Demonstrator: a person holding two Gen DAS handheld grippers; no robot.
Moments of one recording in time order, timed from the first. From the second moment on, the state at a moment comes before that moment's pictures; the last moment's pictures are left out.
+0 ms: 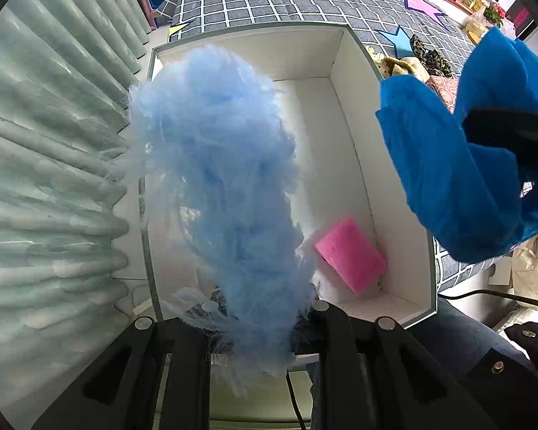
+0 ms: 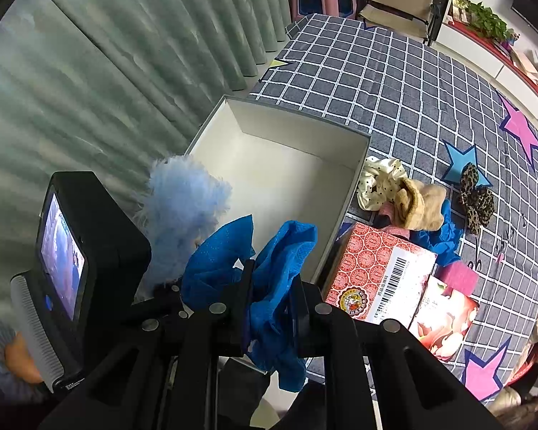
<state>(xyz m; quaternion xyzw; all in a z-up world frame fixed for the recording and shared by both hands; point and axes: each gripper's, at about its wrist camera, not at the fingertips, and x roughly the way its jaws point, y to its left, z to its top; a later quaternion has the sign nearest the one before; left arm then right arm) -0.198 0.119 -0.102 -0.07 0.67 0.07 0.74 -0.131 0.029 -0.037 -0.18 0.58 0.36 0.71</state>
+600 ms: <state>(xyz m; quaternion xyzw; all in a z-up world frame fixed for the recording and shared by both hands) -0.201 0.122 -0.100 -0.07 0.66 0.08 0.74 -0.125 0.024 -0.039 -0.17 0.59 0.35 0.71</state>
